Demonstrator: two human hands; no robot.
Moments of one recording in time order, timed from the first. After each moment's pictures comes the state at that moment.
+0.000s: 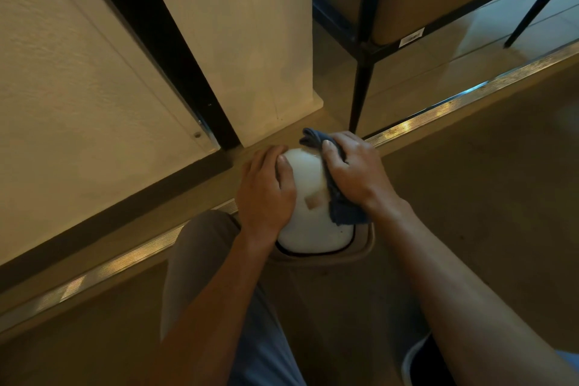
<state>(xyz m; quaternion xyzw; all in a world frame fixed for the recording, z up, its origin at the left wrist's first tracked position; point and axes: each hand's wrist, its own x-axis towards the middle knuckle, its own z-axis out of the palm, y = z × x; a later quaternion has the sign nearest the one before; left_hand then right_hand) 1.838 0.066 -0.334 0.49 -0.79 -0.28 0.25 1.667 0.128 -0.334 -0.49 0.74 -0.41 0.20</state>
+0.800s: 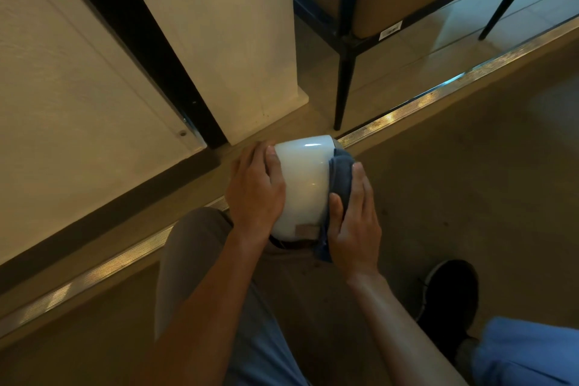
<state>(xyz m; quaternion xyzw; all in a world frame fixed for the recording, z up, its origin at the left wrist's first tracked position) 1.835 0.071 -0.335 0.50 -0.79 -0.27 0.25 1.747 0.208 -0.385 -0.37 0.81 -0.45 0.05</state>
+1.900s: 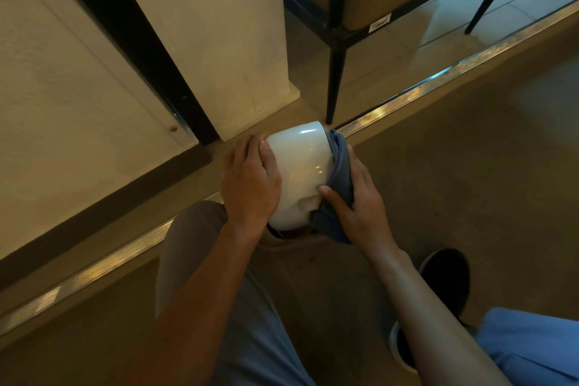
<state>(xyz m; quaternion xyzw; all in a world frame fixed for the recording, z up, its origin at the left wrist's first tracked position) 1.837 0.069 -0.343 0.48 -0.81 -0.23 0.25 1.705 0.217 -0.390 -0.42 0.74 -0.49 0.19</state>
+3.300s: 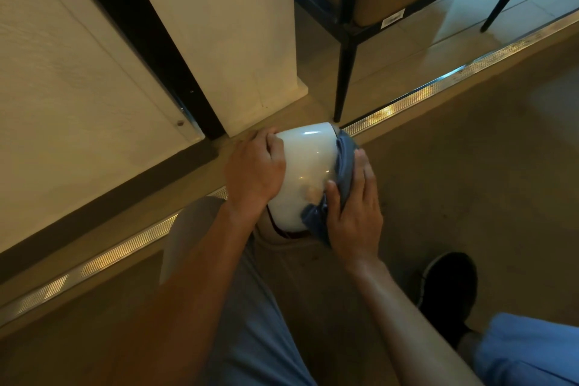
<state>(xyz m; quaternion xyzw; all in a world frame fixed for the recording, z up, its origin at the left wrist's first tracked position) 1.831 0.052 -0.320 0.48 -0.80 -0.31 0.18 1.745 0.207 -0.389 -0.35 0.82 -0.45 0.04</state>
